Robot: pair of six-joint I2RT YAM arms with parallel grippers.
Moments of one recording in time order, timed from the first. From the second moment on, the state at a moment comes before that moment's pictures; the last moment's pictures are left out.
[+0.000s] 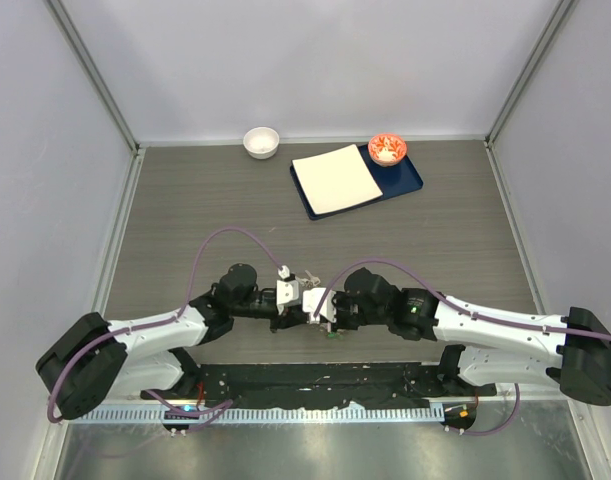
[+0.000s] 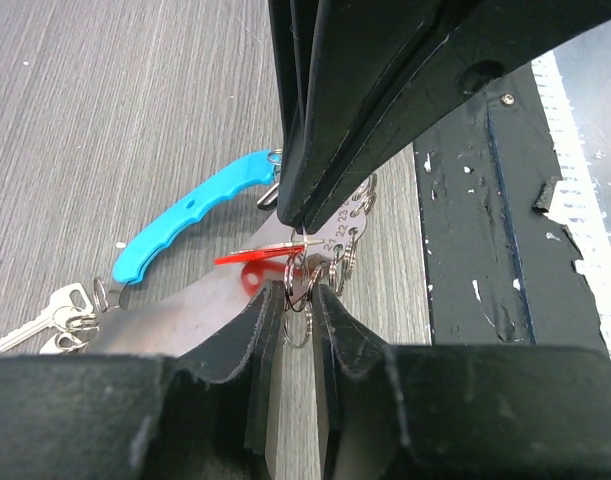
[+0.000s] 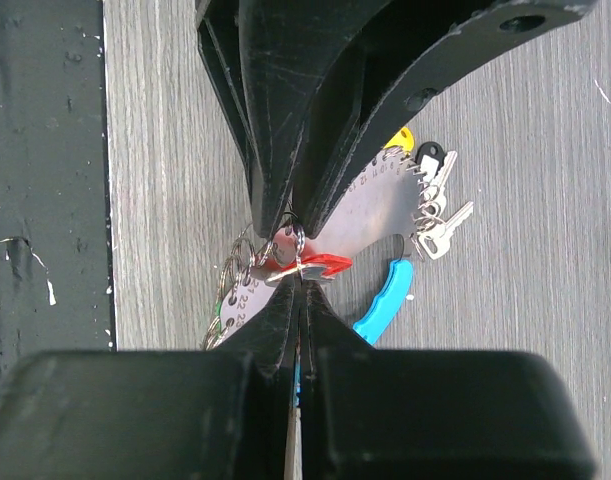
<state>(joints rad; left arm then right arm) -0.82 1.15 0.33 0.45 0.70 0.20 1.13 1.07 0.65 -0.22 -0.13 -0.47</state>
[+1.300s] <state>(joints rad) -0.81 0.93 0.13 0.67 0.36 -0.08 1.15 1.06 0.62 -0.11 -0.06 -0.43</state>
